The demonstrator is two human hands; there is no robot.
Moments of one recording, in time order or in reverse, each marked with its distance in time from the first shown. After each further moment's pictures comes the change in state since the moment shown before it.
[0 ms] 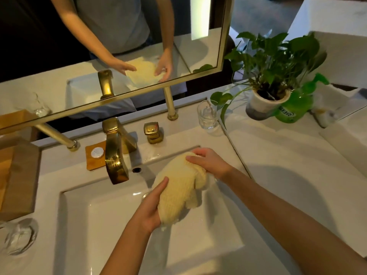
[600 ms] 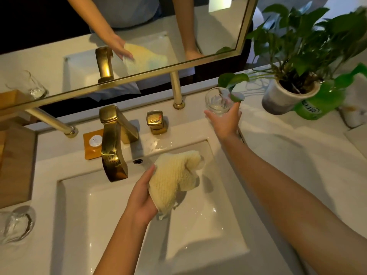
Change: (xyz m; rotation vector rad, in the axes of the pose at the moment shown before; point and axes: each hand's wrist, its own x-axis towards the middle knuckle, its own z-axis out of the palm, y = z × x) left_hand 0.009 0.022 -0.005 -0.202 -0.032 0.112; right_hand 0.101 -0.013 -0.035 -0.074 0.794 -0.161
